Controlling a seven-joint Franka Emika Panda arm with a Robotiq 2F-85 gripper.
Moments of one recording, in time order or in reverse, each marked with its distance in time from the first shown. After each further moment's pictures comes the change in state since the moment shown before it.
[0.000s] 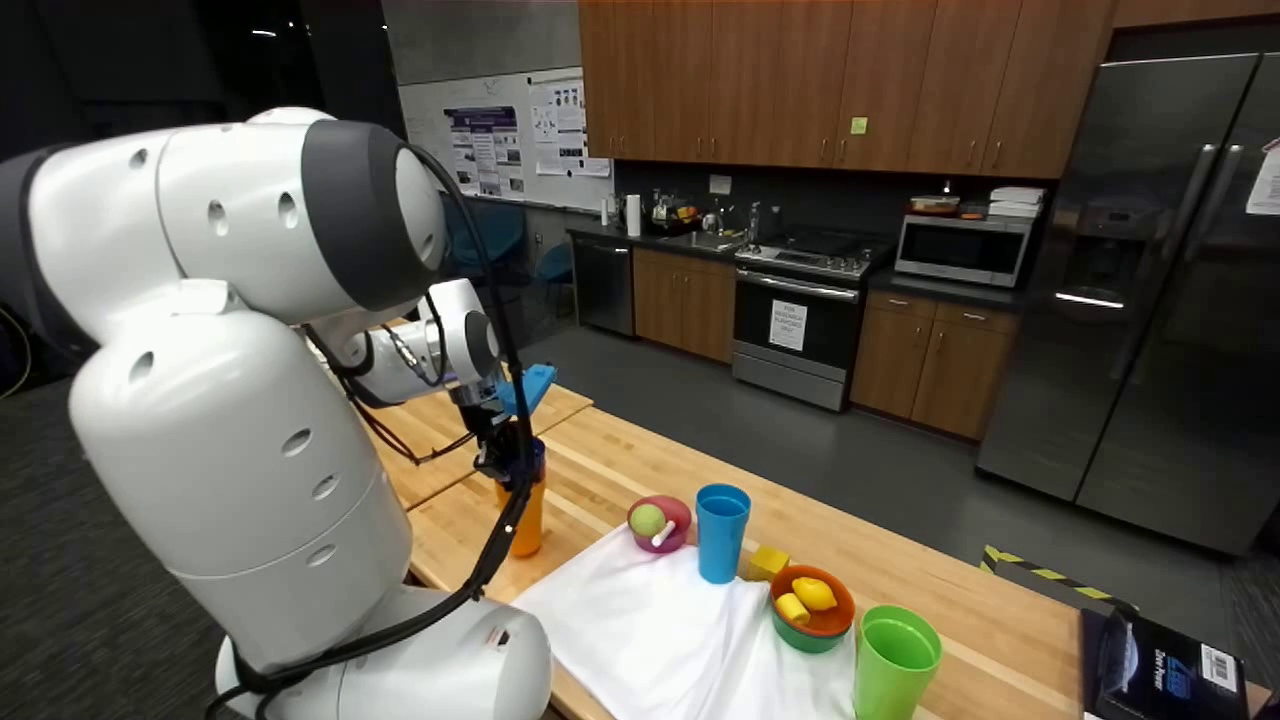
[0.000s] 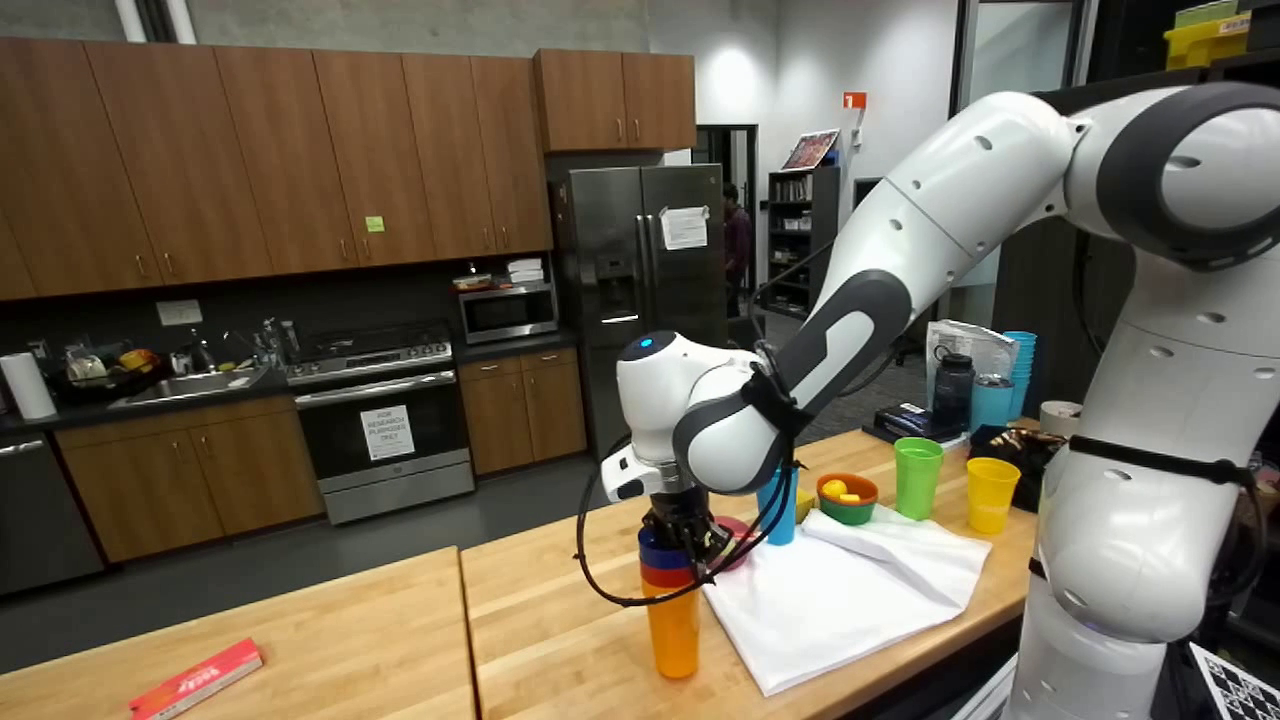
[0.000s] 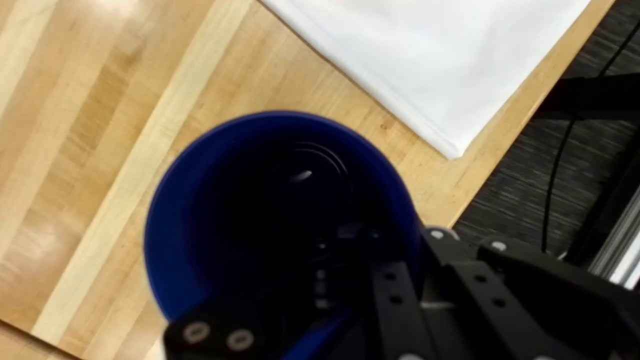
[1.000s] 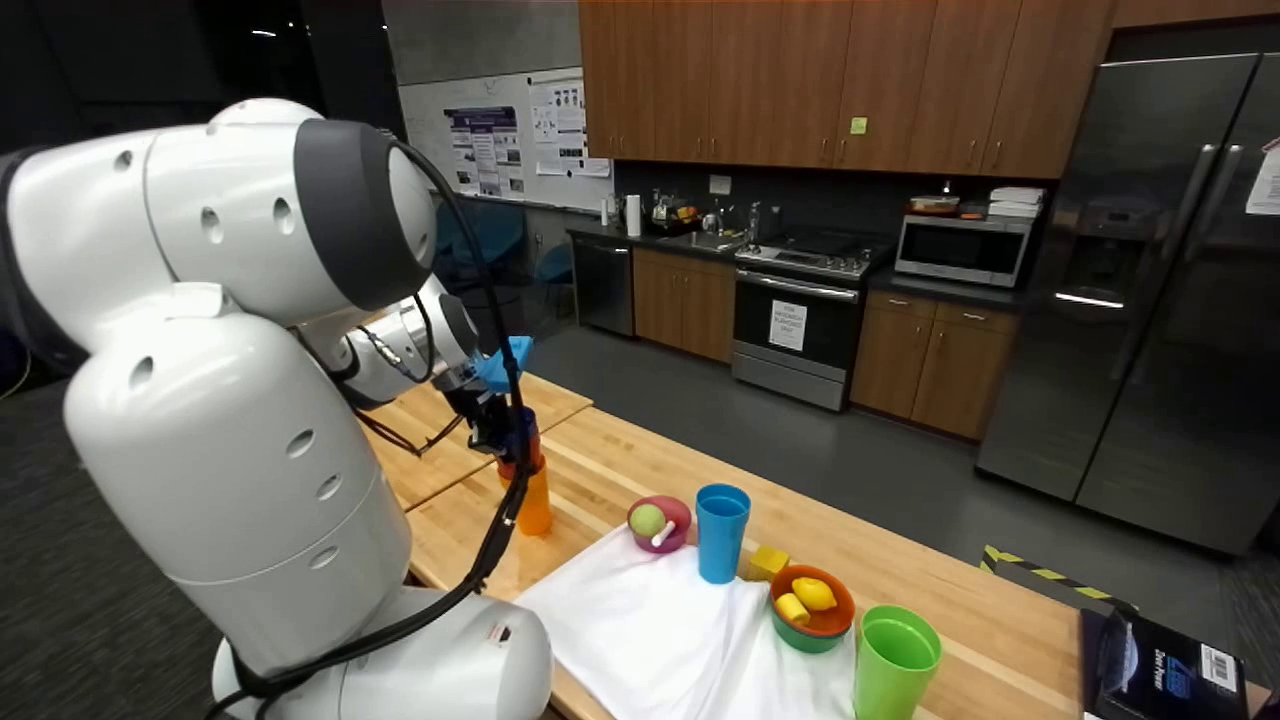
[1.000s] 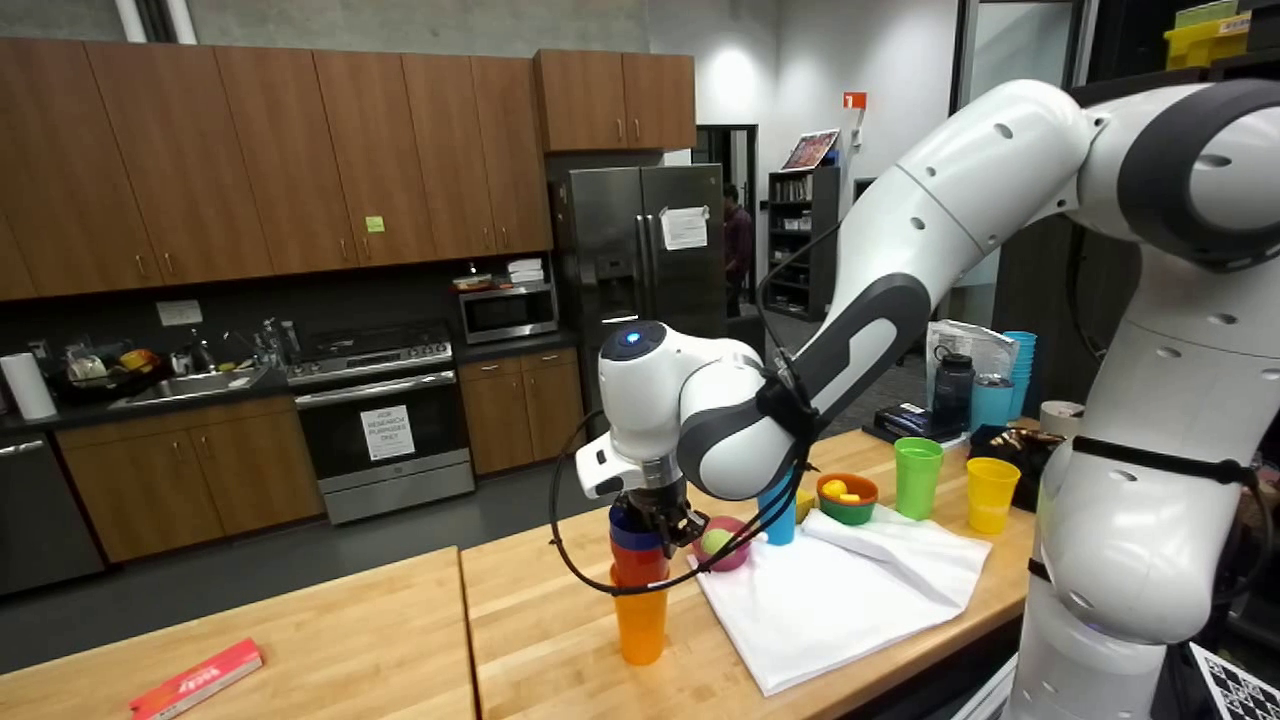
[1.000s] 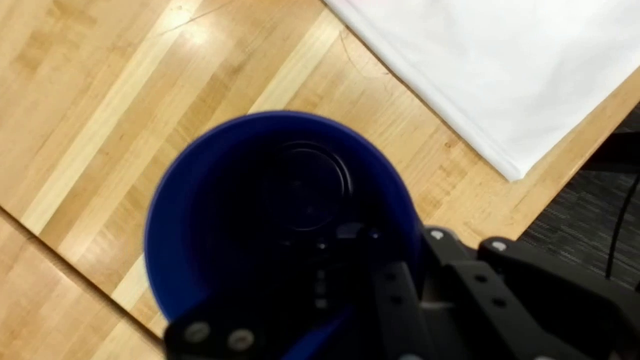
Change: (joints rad) arm 0.033 -0.009 0.027 0.044 -0.196 0.031 0.118
